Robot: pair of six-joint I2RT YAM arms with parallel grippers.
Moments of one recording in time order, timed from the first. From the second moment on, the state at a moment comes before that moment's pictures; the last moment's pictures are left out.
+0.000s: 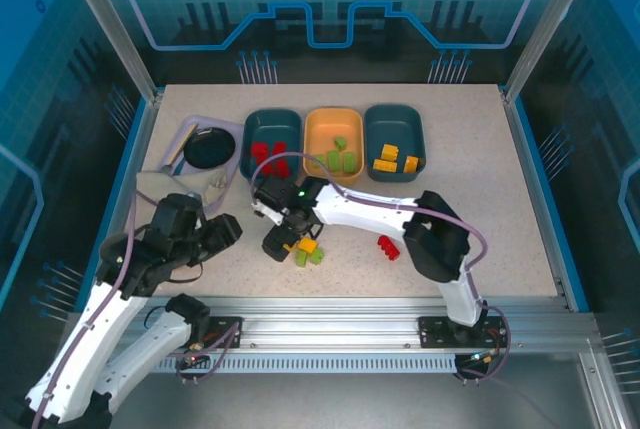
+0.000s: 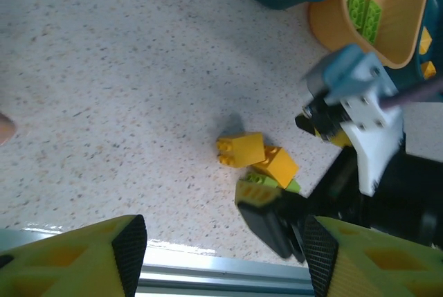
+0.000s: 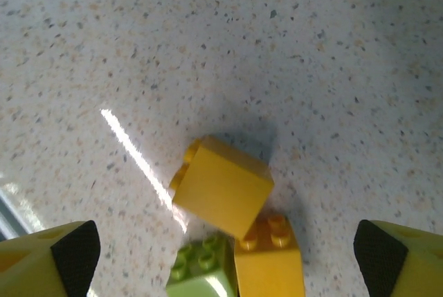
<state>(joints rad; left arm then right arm) -0.39 0.62 0.88 -1.15 0.02 -0.93 1.05 2.06 1.68 -0.88 -0.01 0.10</state>
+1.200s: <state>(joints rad) -0.39 0.59 0.85 -1.18 0.06 -0.95 1.04 2.20 1.85 -1.02 0.04 0.34</state>
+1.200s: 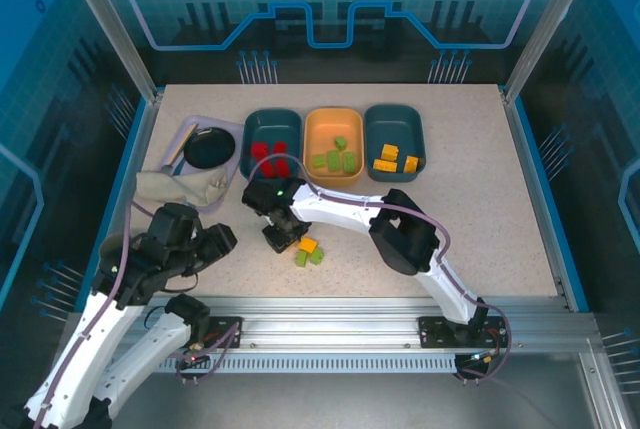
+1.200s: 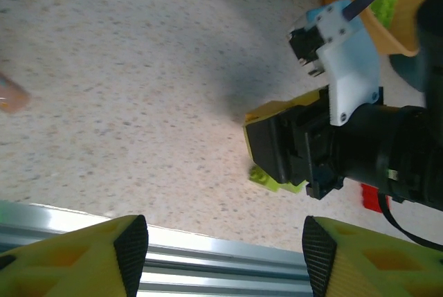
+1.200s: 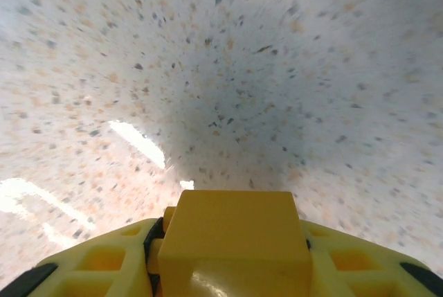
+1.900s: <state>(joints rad) -0.48 1.33 1.16 -0.55 0.28 -0.95 0.32 2.01 1.85 -0.94 0.05 0.37</state>
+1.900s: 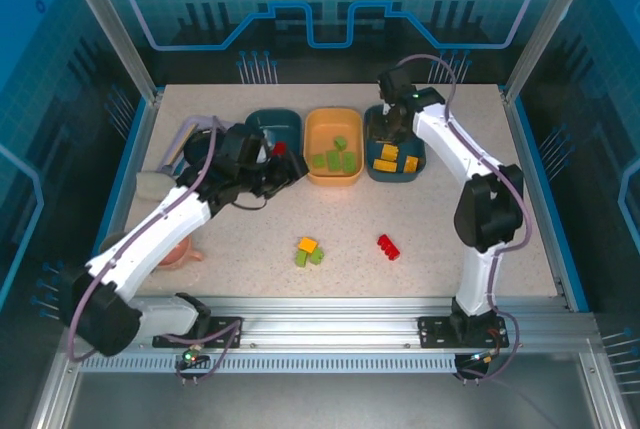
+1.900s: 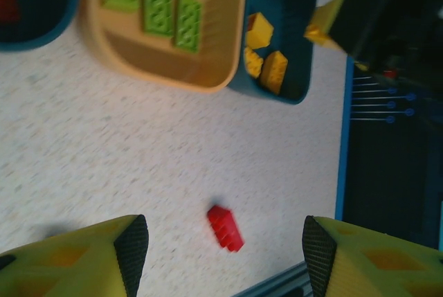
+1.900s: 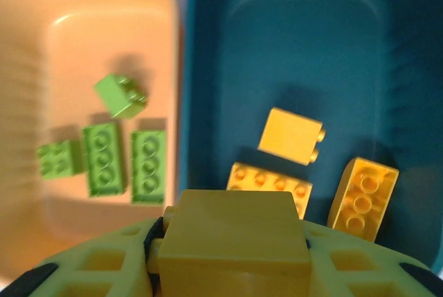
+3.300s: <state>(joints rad) -0.69 1.85 1.76 -0.81 0.38 -1.03 0.27 1.72 1.77 -0.94 0.06 0.43</state>
